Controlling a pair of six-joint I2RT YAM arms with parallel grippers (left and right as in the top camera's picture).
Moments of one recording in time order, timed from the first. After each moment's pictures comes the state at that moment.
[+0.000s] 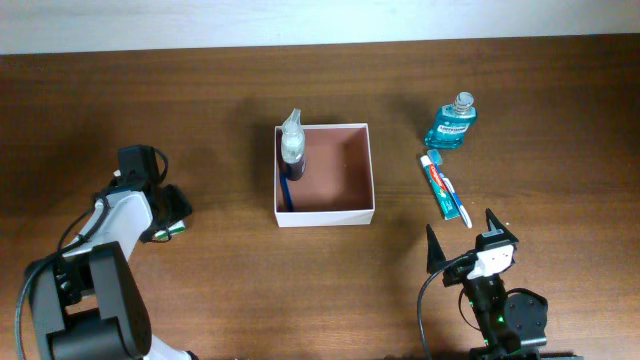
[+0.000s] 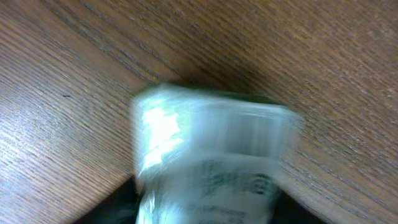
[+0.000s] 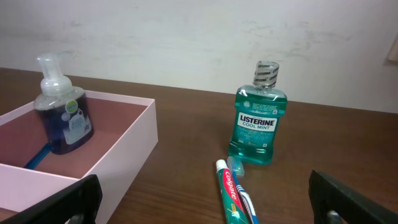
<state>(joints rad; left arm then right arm) 0.20 1.75 0.95 -0.51 -0.13 -0.38 0.07 0.01 0.01 -0.06 -0.12 -0.05</state>
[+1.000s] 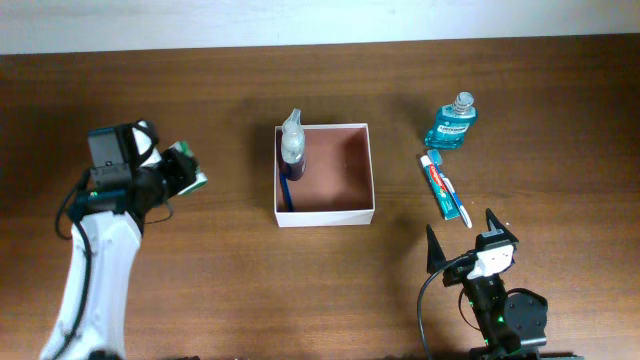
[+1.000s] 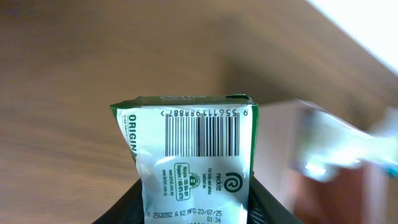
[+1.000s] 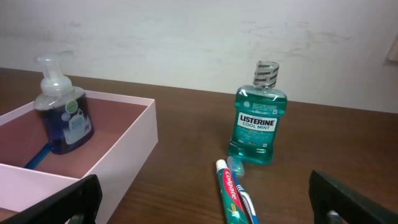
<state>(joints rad) 0.13 1.40 1.05 -0.54 0.29 -0.39 0.07 0.01 0.01 -0.06 -0.12 -0.05</state>
